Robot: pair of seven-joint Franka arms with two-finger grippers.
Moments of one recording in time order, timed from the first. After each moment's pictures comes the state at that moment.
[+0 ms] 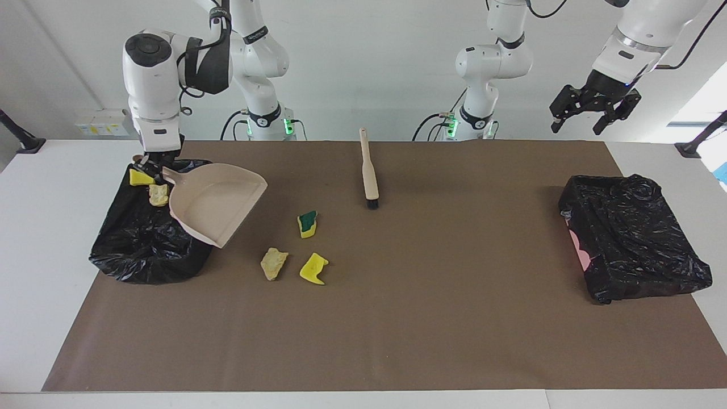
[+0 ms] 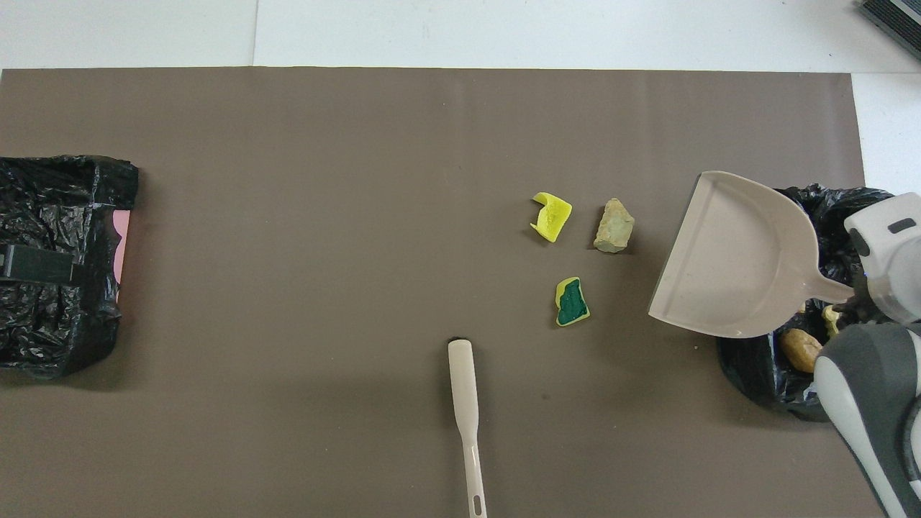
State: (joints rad) left arm -0.01 -0.13 -0.03 -1.62 -0.05 1.50 0.04; right arm -0.12 -0.14 0.06 -2.09 -0.32 1.88 -1.01
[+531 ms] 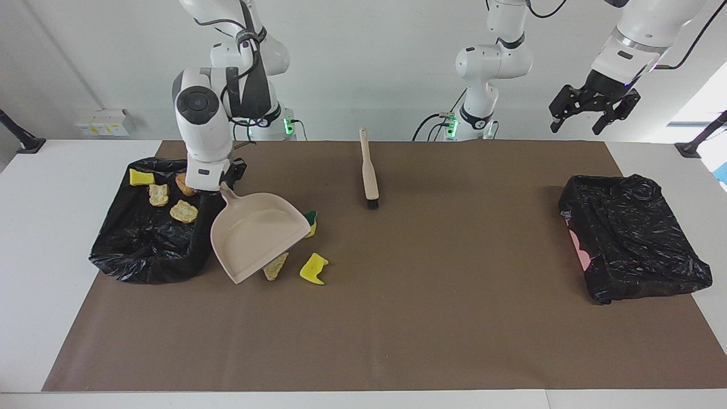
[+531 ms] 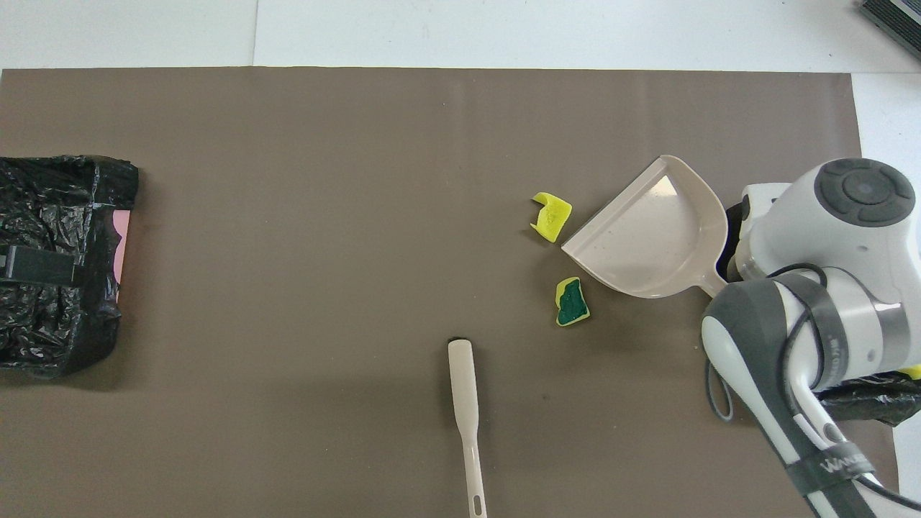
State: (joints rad) left arm -0.01 -0.13 -0.03 -1.62 -0.05 1.50 0.04; right arm 0.07 0.03 0.07 -1.99 -0.15 1.80 -0.44
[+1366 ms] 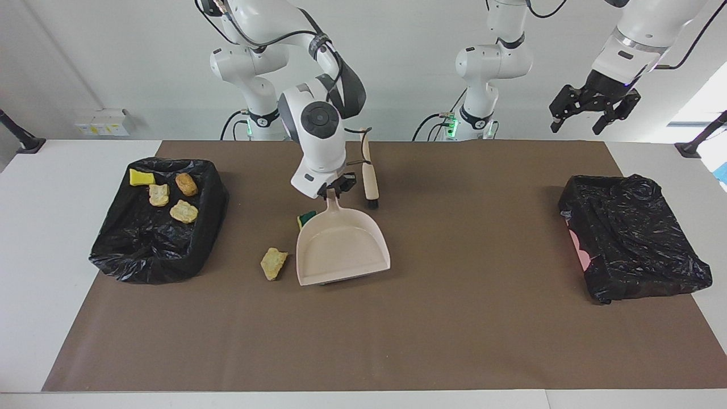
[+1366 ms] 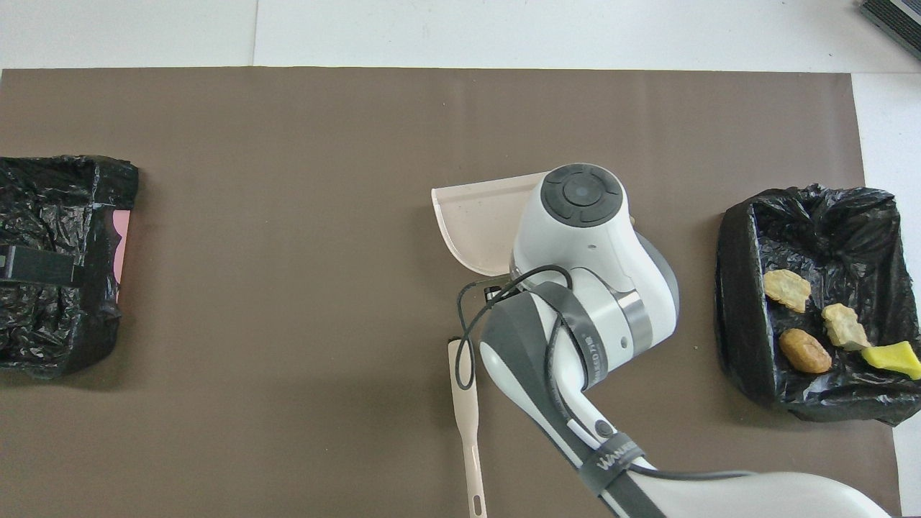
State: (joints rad) left arm -0.01 -0.13 -0.03 -1.62 -0.05 1.50 0.04; right arm 0.44 0.30 0.07 -1.72 0.09 1.83 0.38
